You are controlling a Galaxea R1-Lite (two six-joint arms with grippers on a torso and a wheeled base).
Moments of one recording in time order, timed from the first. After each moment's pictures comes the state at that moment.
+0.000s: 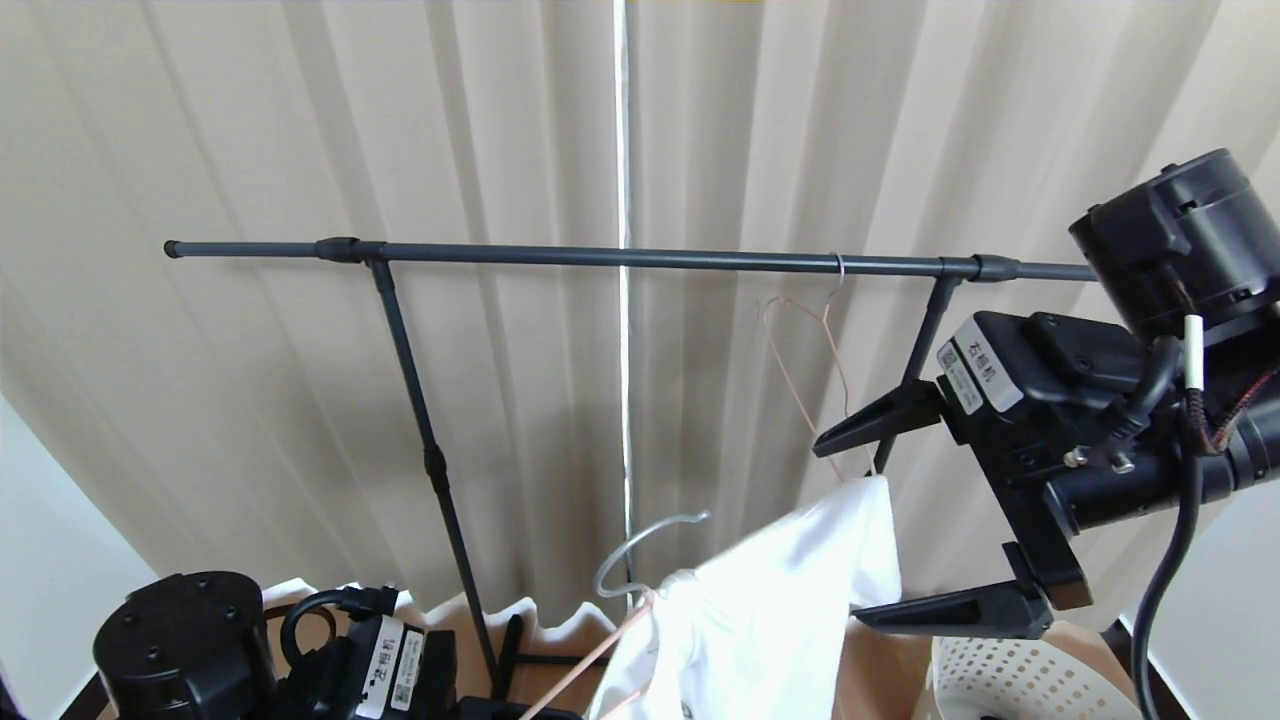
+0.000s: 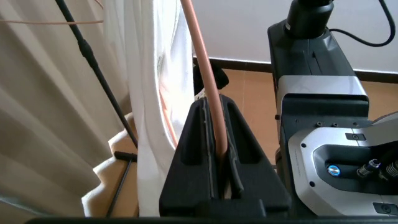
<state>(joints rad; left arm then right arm) -0.55 1.83 0.00 -1.57 -0.86 0.28 0.52 1.56 -1.27 0.58 0.57 -0.86</state>
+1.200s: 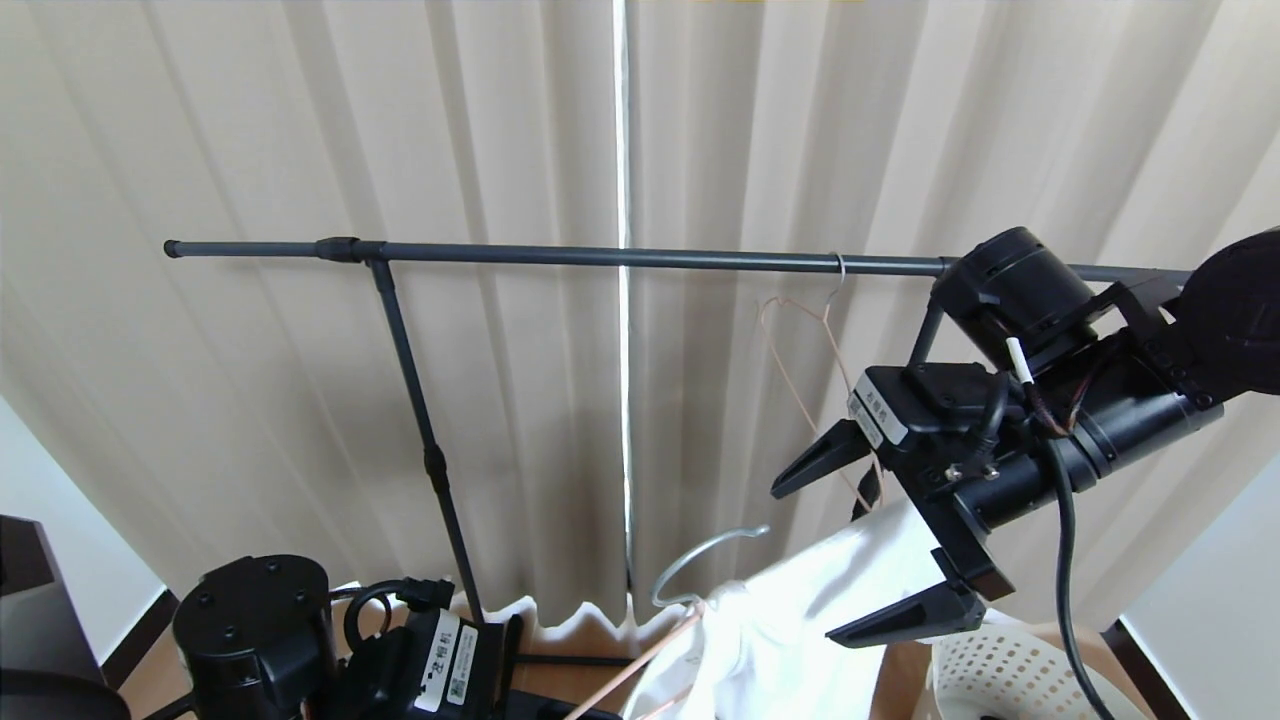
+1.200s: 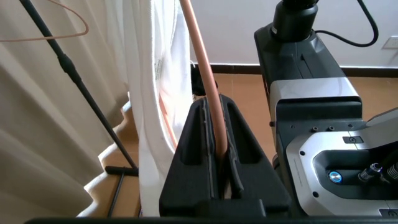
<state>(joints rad) -0.60 1.89 -0.09 -1.57 -0.90 0.28 0.49 1.76 -1.39 0.73 0.67 -1.03</state>
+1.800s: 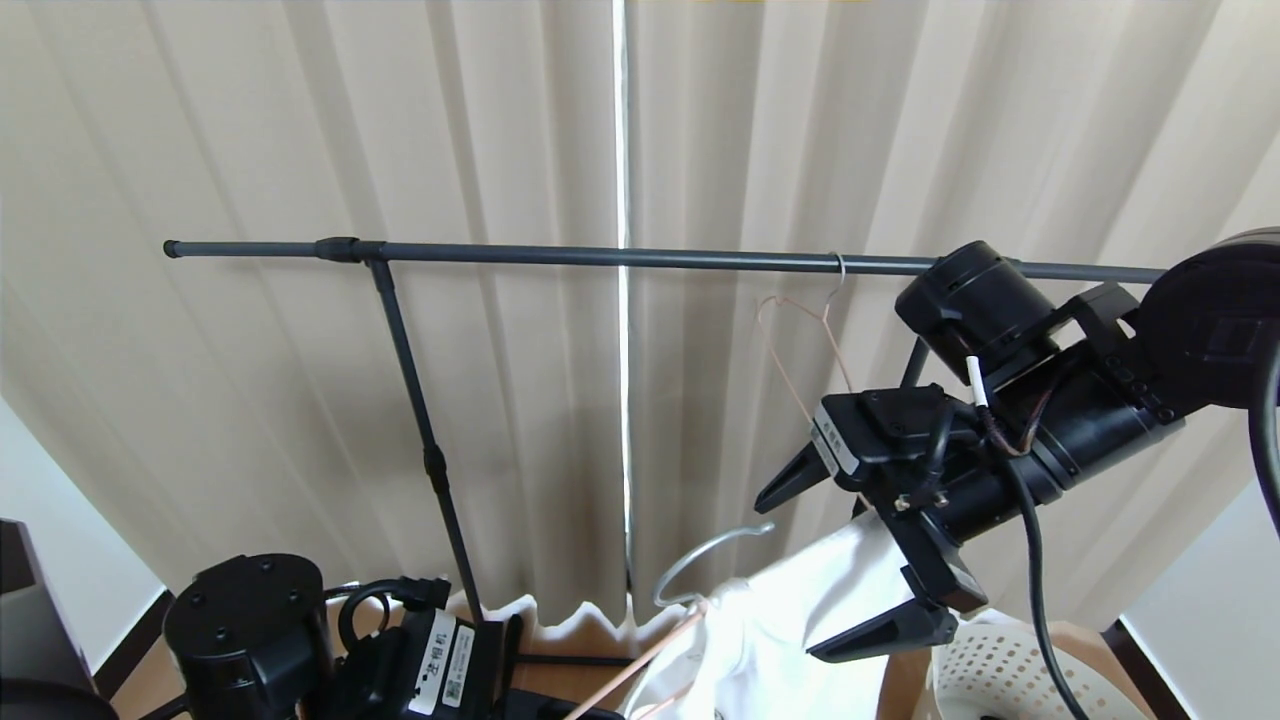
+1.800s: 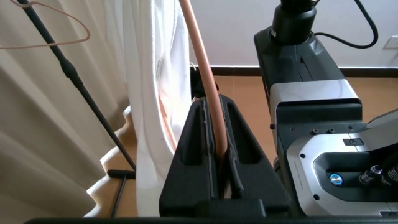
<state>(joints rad) -0.61 1.88 -0.09 -1.57 -0.89 0.28 0.54 1.79 -1.40 0.73 0.58 -1.02</state>
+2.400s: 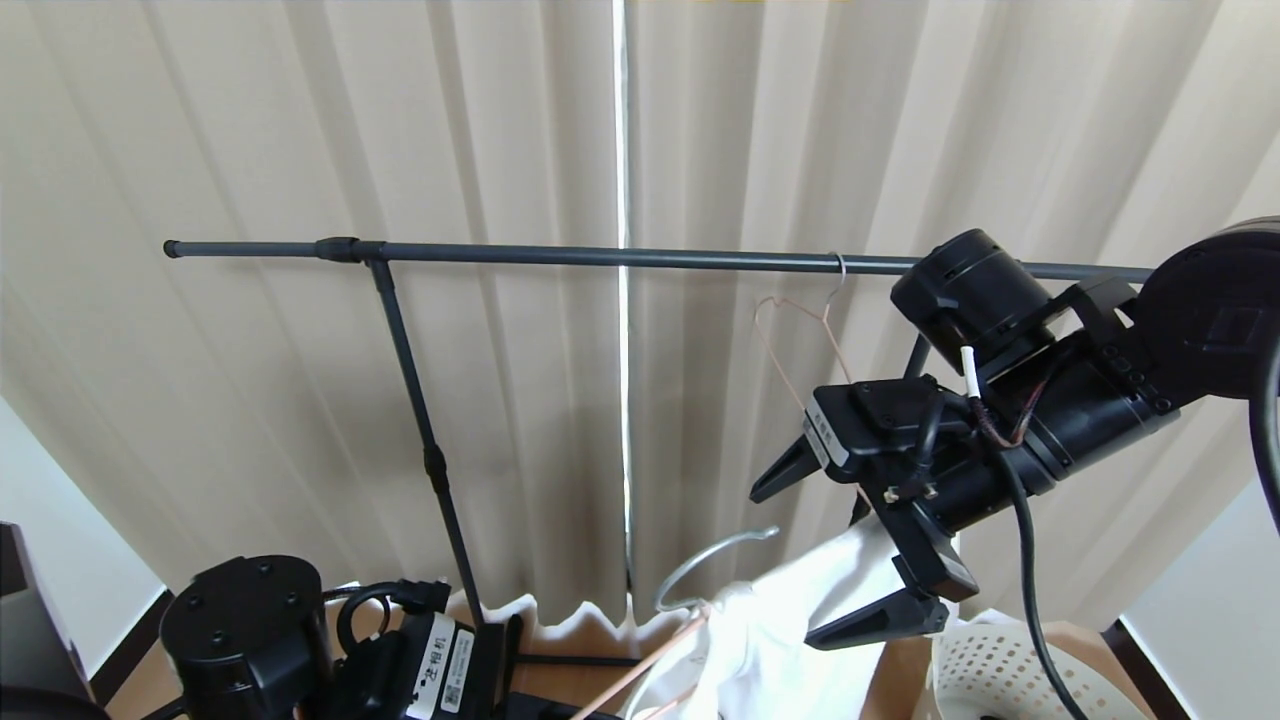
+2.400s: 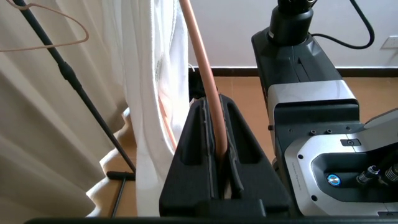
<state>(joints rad) -0.62 1.88 -0.09 -1.57 -0.89 0.28 0.55 1.79 -1.43 0.73 0.57 -1.01</state>
